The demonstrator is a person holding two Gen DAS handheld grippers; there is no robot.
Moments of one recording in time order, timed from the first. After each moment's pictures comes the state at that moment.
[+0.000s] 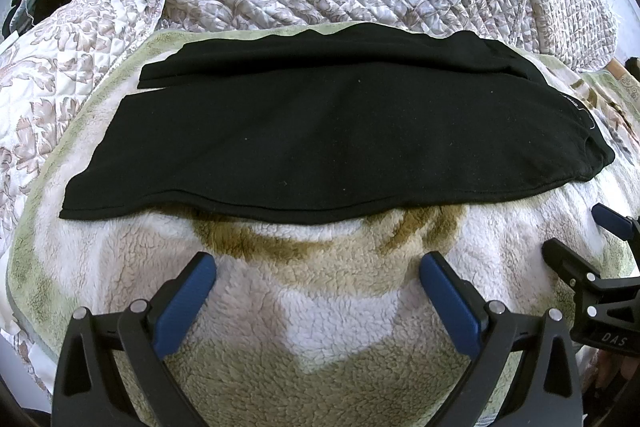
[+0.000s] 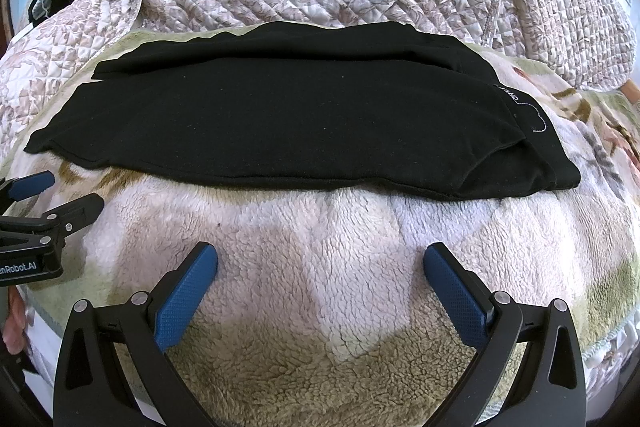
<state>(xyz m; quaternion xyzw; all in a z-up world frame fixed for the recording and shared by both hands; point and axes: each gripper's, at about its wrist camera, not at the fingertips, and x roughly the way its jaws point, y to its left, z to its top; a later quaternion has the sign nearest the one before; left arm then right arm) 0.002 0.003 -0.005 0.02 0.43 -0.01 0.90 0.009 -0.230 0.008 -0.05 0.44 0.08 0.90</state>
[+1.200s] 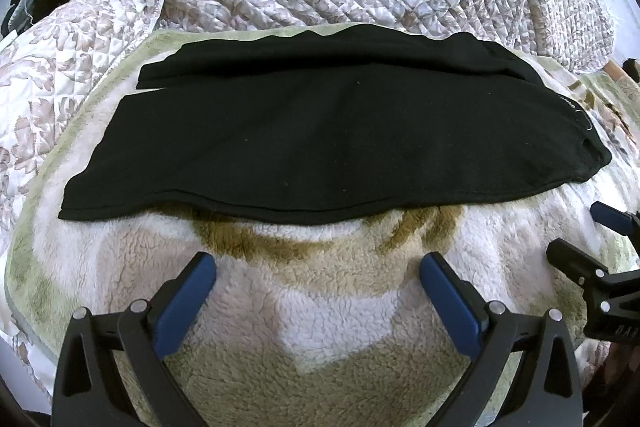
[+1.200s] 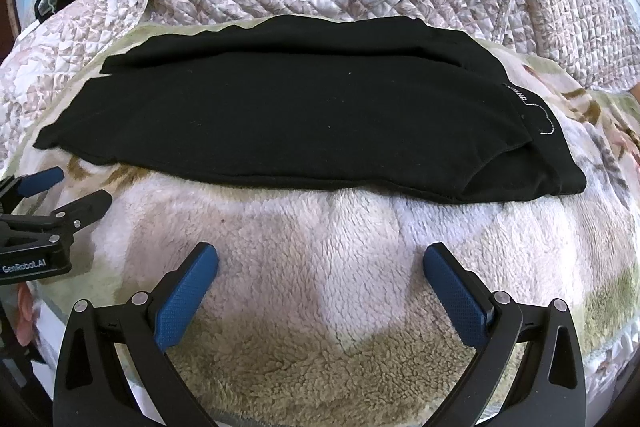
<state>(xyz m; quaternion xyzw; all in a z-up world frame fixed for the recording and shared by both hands) 0.000 0.006 -0.002 0.01 0.43 -0.02 0.90 0.011 -0.233 0.012 -0.05 0.45 0.10 0.89</state>
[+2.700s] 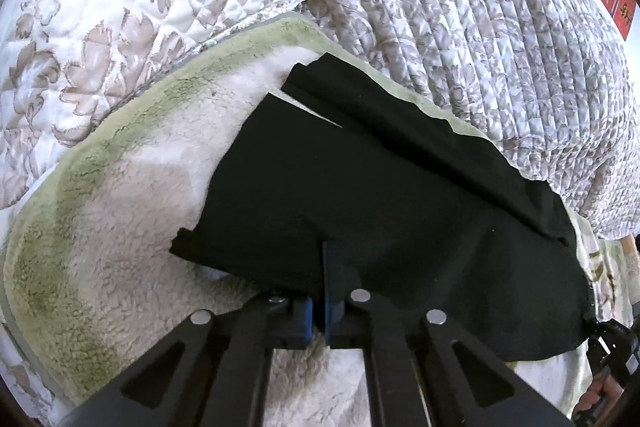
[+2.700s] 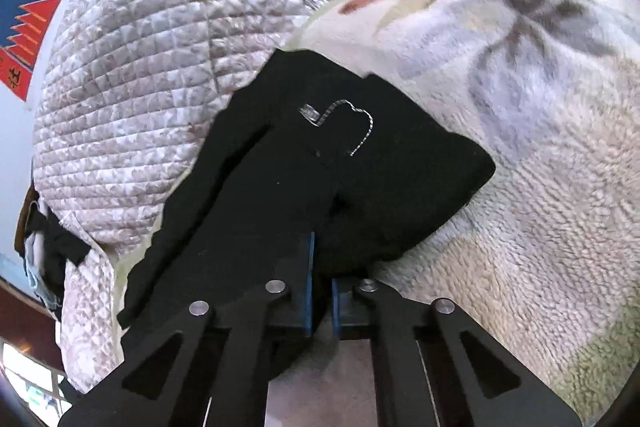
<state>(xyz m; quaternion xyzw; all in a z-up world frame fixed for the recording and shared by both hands) 0.041 0.150 0.010 -0.21 0.39 0.07 0.89 0.086 -0.402 0.011 0.36 0.40 -0.01 0.84</state>
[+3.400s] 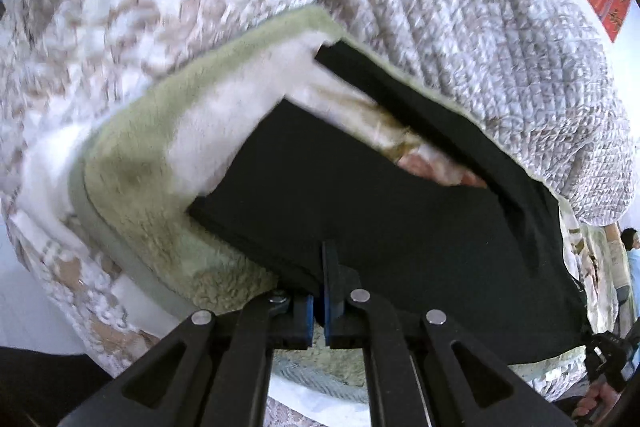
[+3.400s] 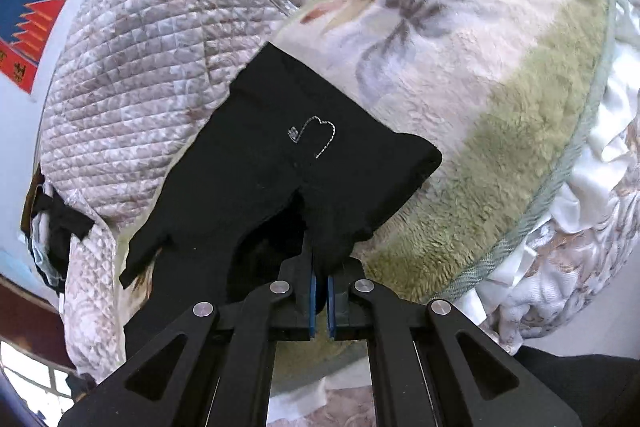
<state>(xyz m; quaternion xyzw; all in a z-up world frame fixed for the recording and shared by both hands) -0.047 0.156 0.022 -0.22 0.40 0.06 0.89 -0.019 -0.429 0.041 0.35 0.42 -0.03 0.84</state>
